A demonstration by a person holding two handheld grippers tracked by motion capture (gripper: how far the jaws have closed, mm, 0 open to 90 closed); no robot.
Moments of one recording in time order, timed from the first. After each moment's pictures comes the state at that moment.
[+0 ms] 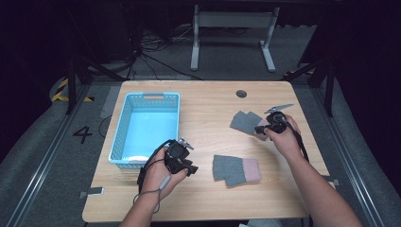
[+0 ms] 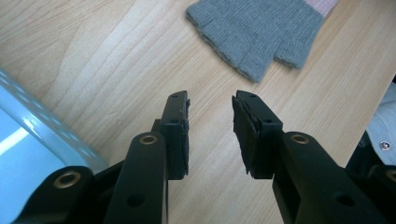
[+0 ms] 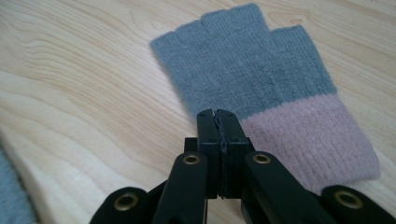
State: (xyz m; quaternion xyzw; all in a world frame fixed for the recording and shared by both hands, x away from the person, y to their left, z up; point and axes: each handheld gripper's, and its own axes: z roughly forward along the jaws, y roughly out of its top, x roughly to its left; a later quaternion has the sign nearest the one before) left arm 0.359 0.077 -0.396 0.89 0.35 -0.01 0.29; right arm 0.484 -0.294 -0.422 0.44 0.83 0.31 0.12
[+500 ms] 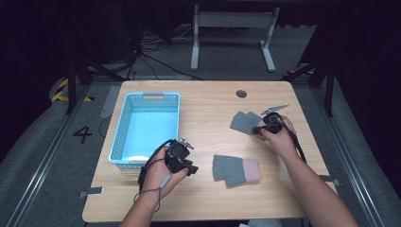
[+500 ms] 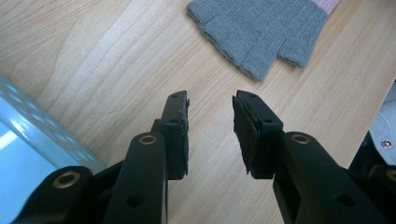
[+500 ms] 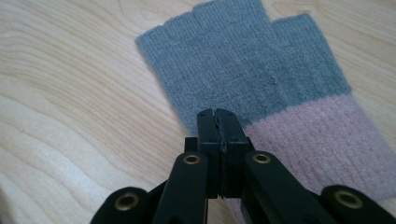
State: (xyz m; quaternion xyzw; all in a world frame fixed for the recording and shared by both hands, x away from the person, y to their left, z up) left arm 0.363 0.076 -0.399 0.89 0.35 -0.02 0.29; right arm 0.492 -0.289 -0.437 0.44 0.83 0.30 0.13
